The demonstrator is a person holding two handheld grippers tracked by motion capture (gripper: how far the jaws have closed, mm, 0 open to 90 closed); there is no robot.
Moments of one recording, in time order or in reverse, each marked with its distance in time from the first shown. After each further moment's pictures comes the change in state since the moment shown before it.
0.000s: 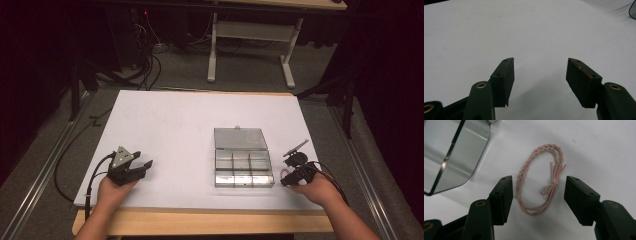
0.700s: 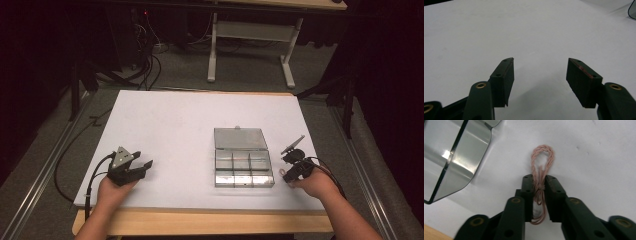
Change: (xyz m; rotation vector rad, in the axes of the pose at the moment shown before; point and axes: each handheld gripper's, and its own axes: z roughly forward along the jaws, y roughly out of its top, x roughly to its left) left arm -0.001 0.000 0.000 -0.005 0.000 0.008; right arm -0.006 0.012 0.003 0.051 0.047 -0.041
